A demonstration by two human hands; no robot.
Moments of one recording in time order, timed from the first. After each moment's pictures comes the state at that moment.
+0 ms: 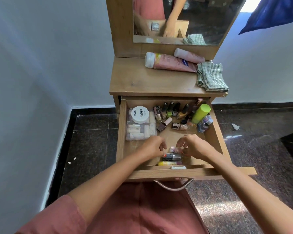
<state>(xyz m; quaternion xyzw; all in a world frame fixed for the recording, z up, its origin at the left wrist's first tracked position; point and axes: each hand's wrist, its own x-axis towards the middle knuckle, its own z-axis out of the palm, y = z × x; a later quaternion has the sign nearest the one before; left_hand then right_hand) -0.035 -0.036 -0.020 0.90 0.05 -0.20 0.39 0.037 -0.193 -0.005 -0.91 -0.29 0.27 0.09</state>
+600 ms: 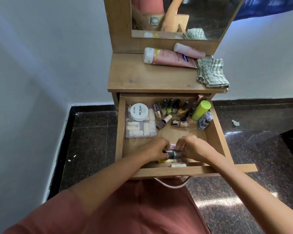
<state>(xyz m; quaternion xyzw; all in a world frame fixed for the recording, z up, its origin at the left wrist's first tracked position) -0.036 -0.042 -0.029 0.92 -0.02 -0.22 0.32 0.024 -0.193 0.000 -0.91 -0.30 0.28 0.09</state>
